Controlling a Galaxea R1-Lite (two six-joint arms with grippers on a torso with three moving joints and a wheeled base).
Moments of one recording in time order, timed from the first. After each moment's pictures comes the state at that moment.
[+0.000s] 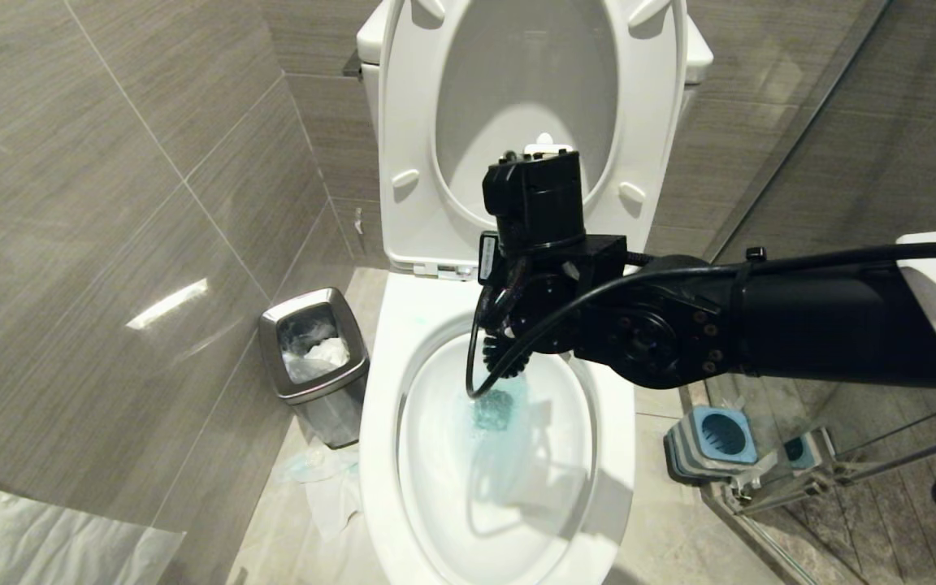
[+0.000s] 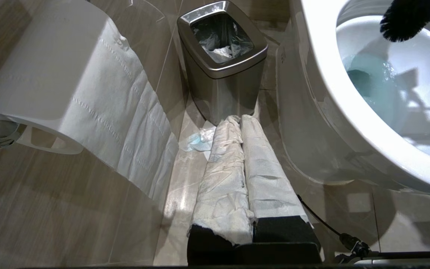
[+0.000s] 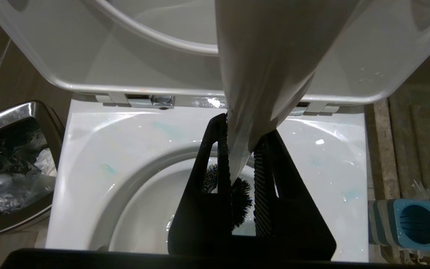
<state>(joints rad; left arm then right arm) 0.01 0.00 0.00 0.00 0.00 0.01 0.82 2.14 -1.76 -0.20 -0.87 0.22</state>
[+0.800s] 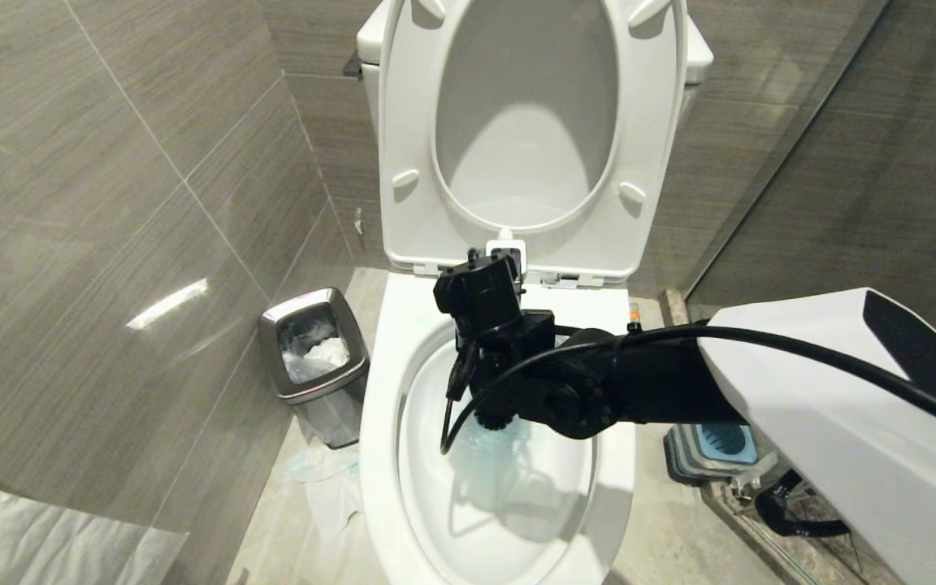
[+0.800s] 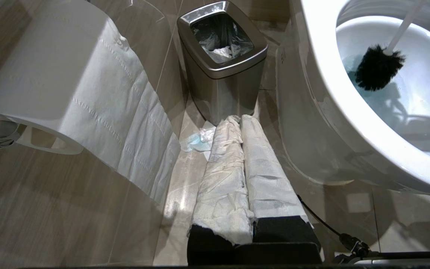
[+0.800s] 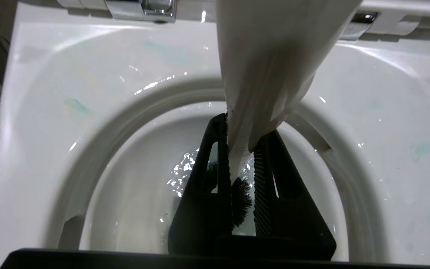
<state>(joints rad) 0.01 0.00 0.00 0.00 0.00 0.01 0.82 2.33 -1.76 -0.21 -0.86 0.31</state>
